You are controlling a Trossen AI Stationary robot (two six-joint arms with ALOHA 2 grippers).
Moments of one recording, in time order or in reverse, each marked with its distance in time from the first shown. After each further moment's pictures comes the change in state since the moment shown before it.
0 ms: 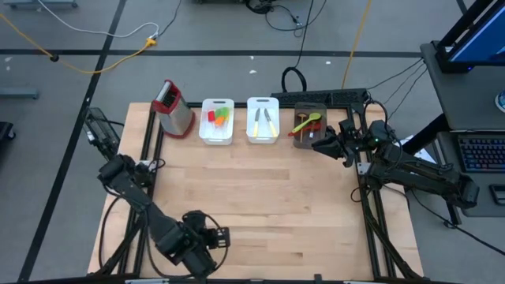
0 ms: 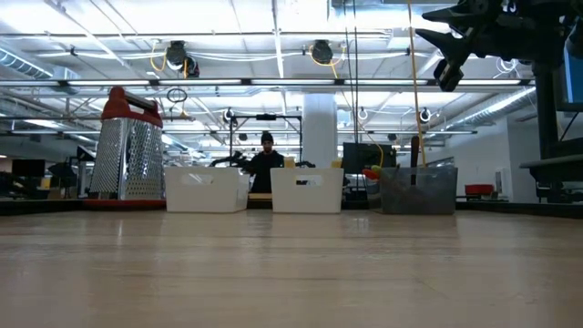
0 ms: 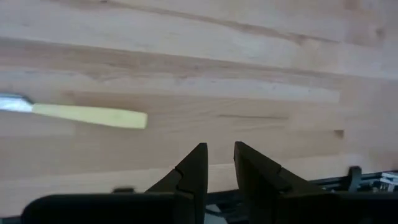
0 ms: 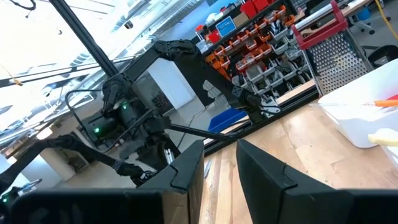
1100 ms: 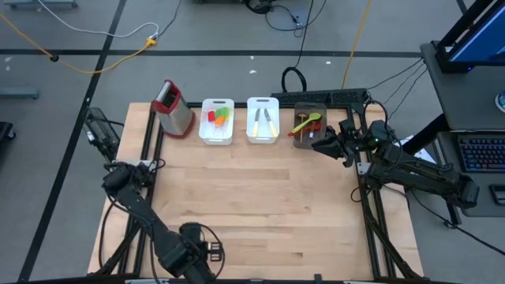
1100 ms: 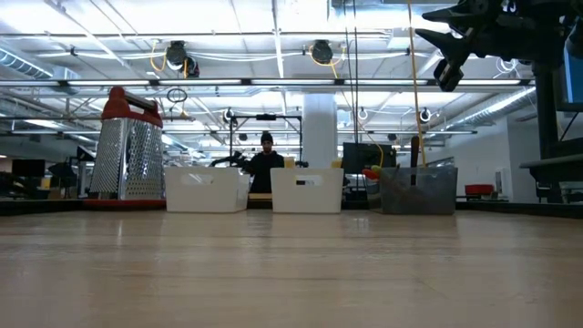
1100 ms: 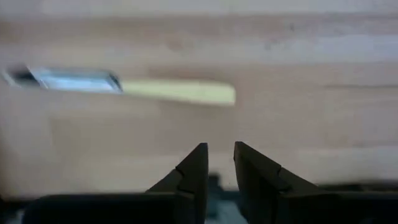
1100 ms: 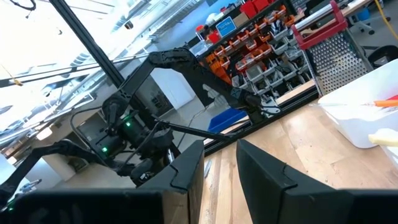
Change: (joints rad) left arm -0.055 0.099 0.001 -0.078 0.221 0.023; right arm 0.000 0.000 0.000 0.000 0.000 0.000
